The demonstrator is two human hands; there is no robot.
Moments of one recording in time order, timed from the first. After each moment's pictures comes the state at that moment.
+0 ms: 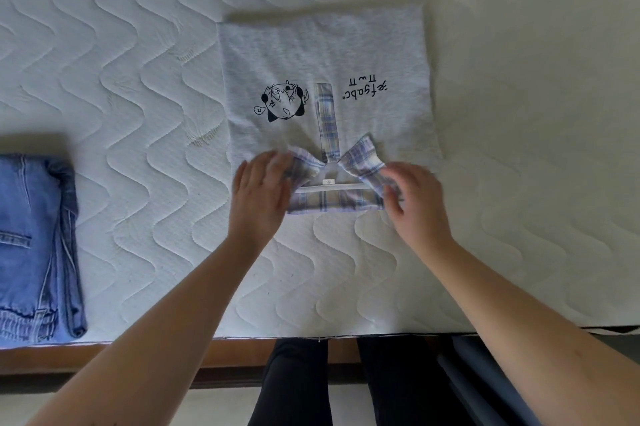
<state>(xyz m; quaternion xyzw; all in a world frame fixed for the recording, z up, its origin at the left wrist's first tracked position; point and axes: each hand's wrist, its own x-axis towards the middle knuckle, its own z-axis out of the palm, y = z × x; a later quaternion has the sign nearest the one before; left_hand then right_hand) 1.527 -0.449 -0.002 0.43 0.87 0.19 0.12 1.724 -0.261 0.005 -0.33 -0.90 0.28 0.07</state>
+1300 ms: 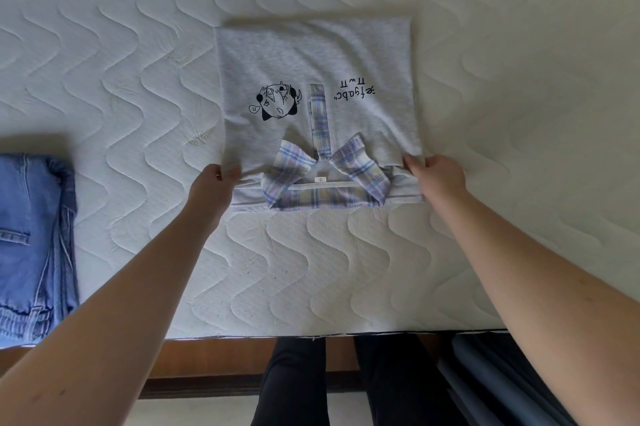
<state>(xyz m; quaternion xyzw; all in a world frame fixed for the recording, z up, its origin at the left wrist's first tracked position) 1.468 -0.476 -0.020 0.01 0.90 0.26 0.35 1.723 -0.195 -0.020 -0.61 -0.69 0.38 -0.11</state>
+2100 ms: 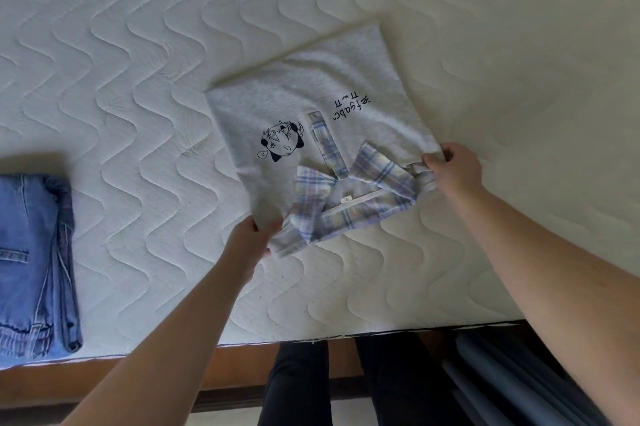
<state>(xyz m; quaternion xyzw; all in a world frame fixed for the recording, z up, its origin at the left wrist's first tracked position) 1.560 -0.482 -0.013 -0.10 0.76 0.38 0.51 1.755 -0.167 -0.013 -0.63 -0.67 0.40 0.00</state>
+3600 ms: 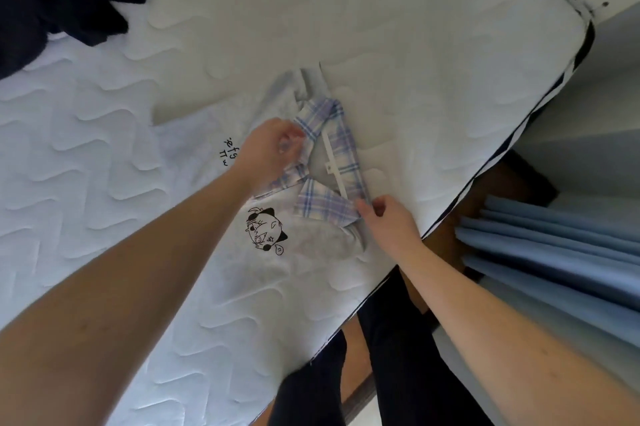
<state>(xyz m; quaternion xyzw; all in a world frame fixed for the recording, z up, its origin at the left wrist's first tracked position) 1.683 -0.166 0.019 0.68 0.62 0.08 0.39 1.915 -0.284 0.002 -0.77 -0.40 0.50 0.01</state>
